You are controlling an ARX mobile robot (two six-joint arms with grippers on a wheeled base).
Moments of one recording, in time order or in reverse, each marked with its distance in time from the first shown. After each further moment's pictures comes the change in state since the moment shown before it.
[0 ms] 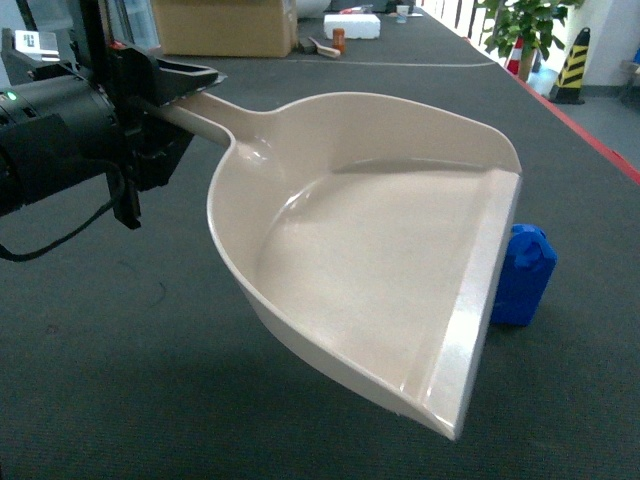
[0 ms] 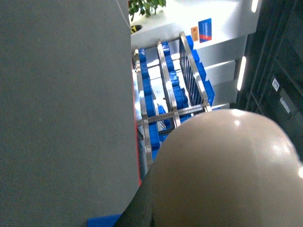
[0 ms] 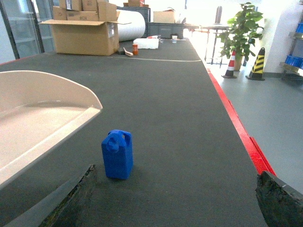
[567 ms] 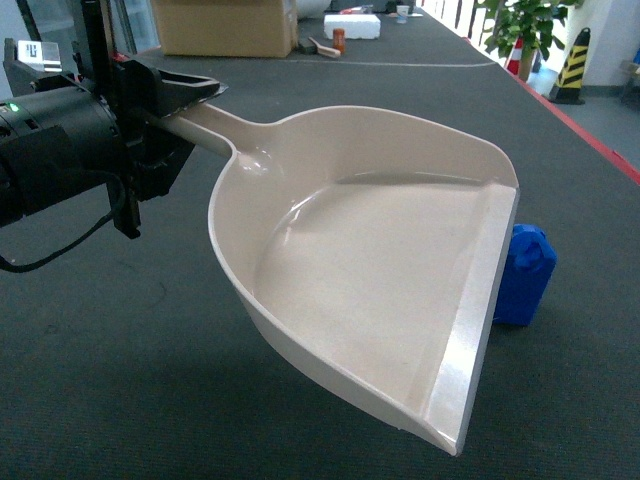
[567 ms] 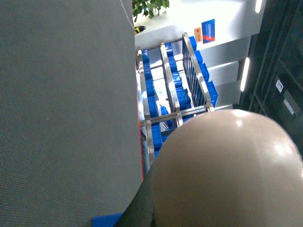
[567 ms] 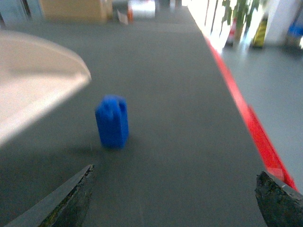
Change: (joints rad) left arm -0.002 0.000 -0.014 0.000 -0.005 0.007; right arm 0.002 0.015 0.015 -0.063 0.014 -0.004
